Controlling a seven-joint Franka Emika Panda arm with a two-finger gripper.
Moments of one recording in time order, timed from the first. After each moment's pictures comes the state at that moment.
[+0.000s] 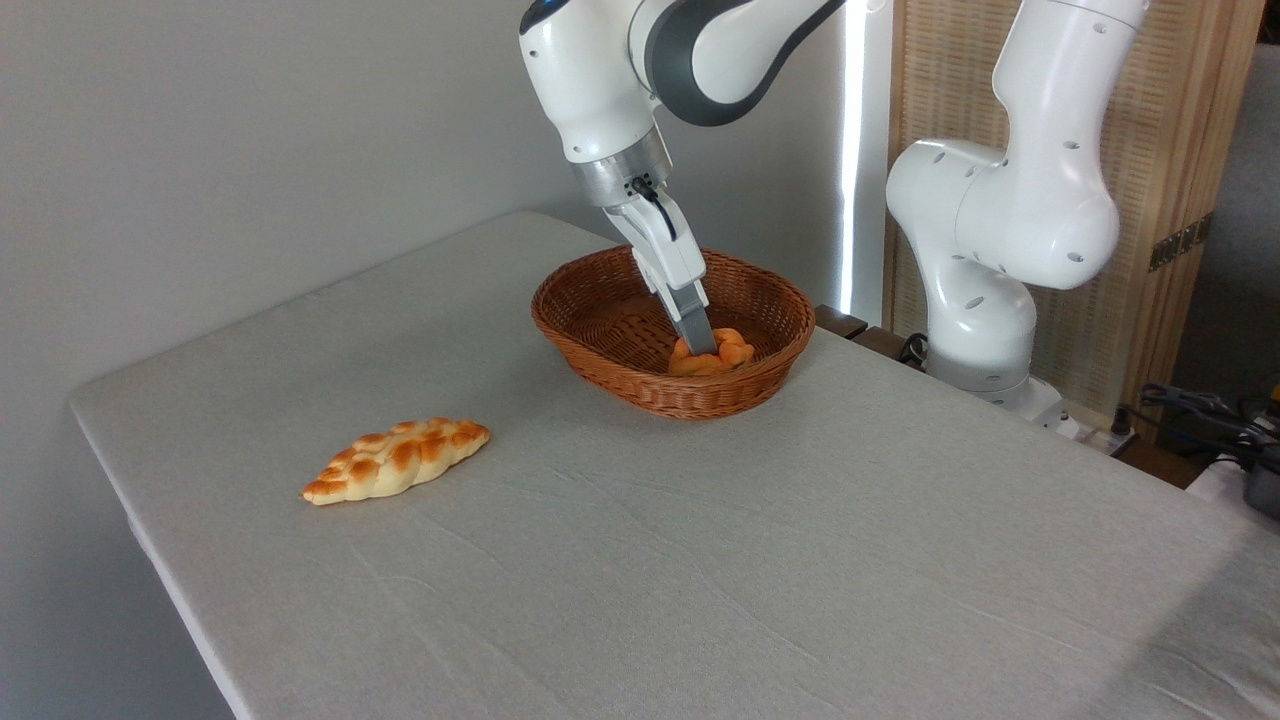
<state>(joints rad) -0.15 -0.48 -0.32 -2.50 -0.12 1.78 0.76</state>
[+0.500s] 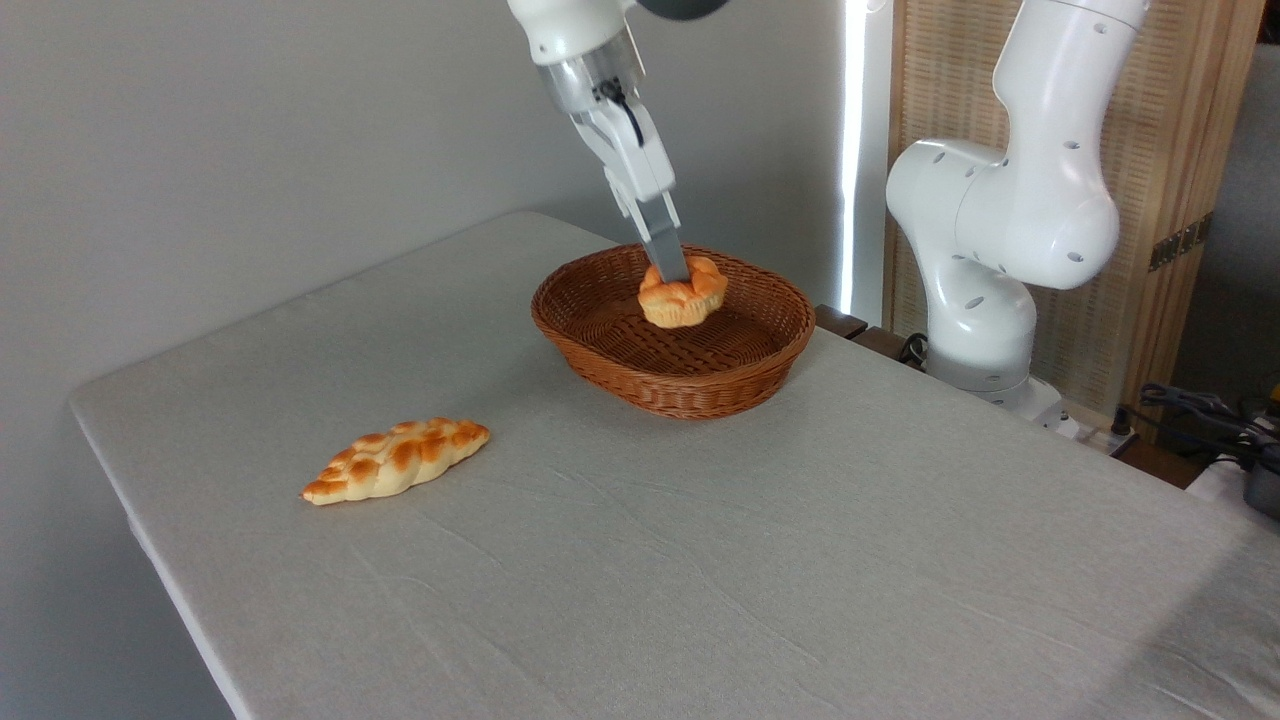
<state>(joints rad) -0.15 -0.49 -0.31 -2.27 -0.12 1.58 0.76</state>
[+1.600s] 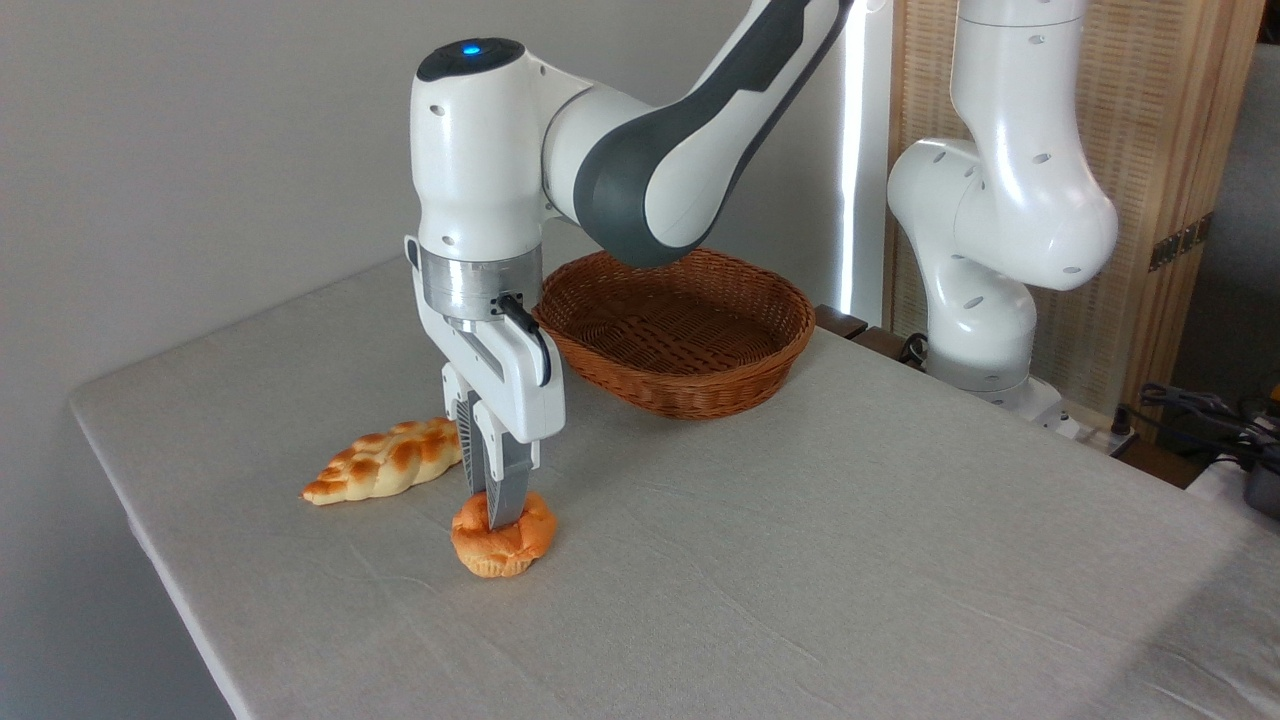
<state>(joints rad) -0.17 -0.03 0.03 -2.13 -0.07 2.27 0.80</state>
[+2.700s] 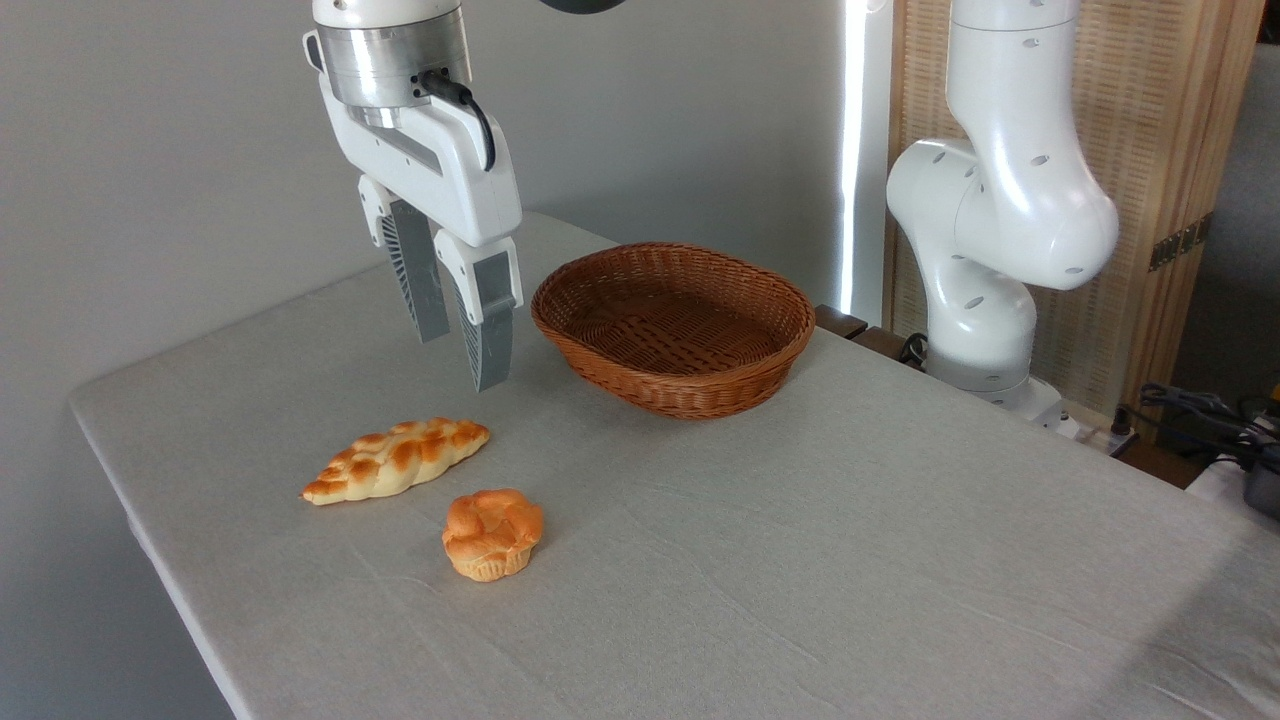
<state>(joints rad) -0.14 0.02 0.03 -1.62 -0.07 1.69 0.69</state>
